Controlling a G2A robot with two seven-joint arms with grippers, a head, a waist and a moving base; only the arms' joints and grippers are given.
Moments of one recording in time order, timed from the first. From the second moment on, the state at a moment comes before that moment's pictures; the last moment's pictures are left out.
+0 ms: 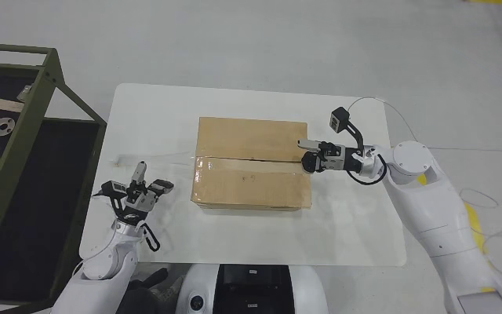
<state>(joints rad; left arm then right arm) 1.87 -1.05 -1.57 -1.68 -0.66 -0.53 -0.32 -0.96 -1.05 1.10 -1.38 0.44 0.02 1.13</state>
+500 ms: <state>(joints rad) 1.76 -1.08 -1.50 -1.65 -0.60 -0.48 -0.21 -0.96 -1.05 1.10 -1.38 0.44 0.02 1.13</state>
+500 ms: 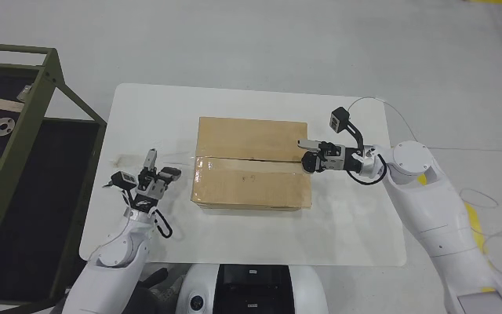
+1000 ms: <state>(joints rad) 1.72 -1.10 -1.49 -1.61 -0.63 -0.50 -0.19 -0.96 -1.05 1.10 -1.38 0.44 0.02 1.13</state>
